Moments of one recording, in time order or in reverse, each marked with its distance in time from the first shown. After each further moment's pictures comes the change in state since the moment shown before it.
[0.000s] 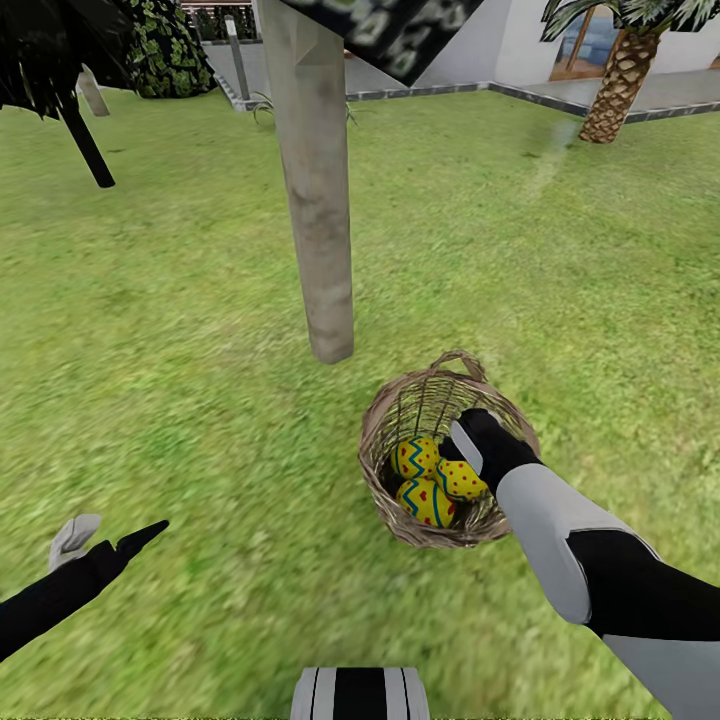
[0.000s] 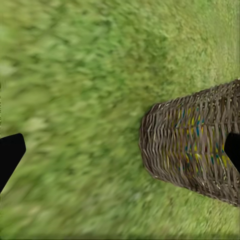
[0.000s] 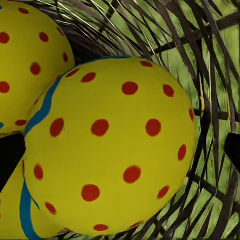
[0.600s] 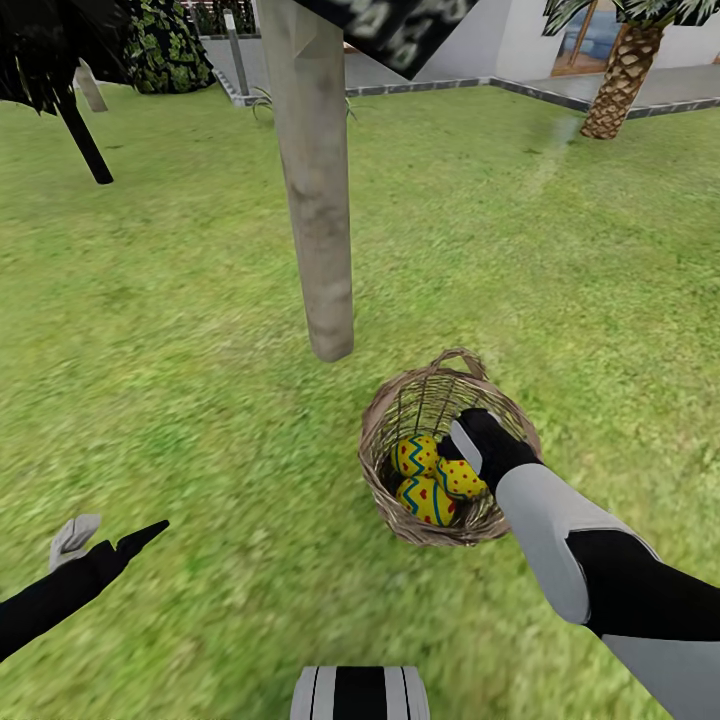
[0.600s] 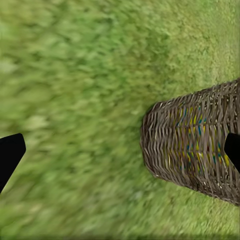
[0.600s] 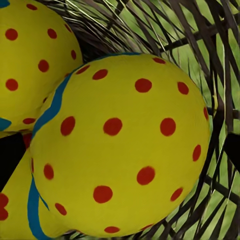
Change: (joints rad) left arm 0.000 0.000 -0.001 0.000 0.000 0.000 0.000; right arm 0.000 0.003 -0.002 -0.005 -0.006 0.003 0.012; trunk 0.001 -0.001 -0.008
